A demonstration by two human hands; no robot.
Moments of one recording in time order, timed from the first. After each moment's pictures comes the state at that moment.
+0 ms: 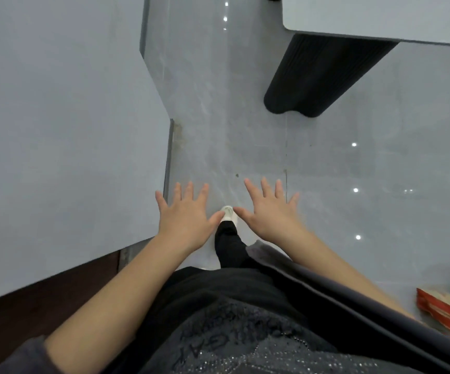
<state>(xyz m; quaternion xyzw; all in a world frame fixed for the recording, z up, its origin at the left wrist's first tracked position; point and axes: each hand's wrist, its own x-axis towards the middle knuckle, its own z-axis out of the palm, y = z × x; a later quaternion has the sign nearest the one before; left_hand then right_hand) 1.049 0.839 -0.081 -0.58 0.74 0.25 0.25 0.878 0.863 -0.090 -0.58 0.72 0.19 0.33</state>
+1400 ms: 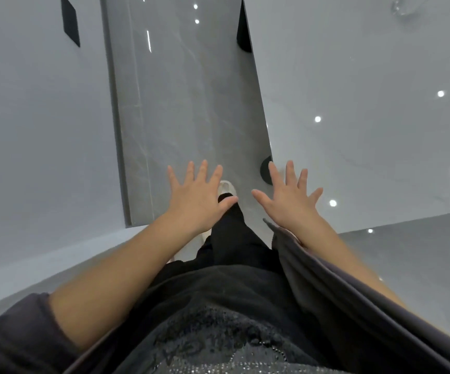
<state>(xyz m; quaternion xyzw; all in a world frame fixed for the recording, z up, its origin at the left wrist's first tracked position) 0.881 0.229 -0.092 -0.45 0.82 0.20 0.27 0.709 0.303 -0.107 -0.45 0.80 0.13 0.37</state>
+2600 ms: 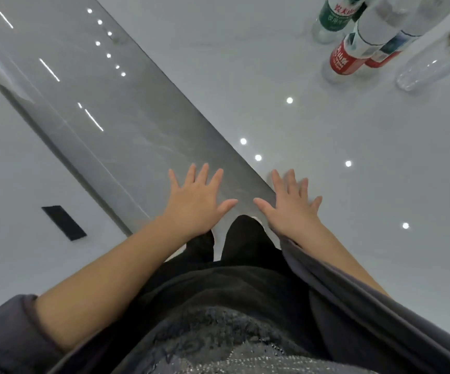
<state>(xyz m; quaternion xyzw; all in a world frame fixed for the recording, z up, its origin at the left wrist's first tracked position) 0.734 -0.288 -0.093 -0.17 0.91 0.13 0.34 0.638 -0.115 -0.114 -0.19 0.89 -0.01 0.42</state>
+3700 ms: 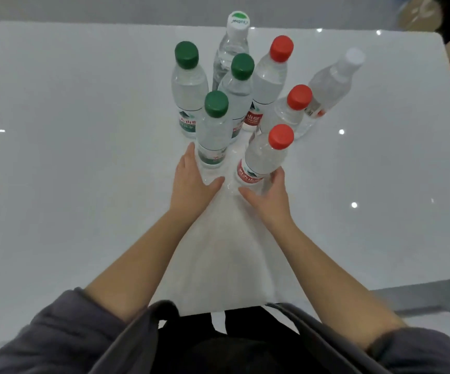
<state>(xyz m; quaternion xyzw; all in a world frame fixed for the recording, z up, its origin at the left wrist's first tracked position) 0.341 -0.369 -0.132 0.03 0.89 0.41 0.19 0.417 -0.210 -0.140 0.32 0.77 -0.54 0.02</state>
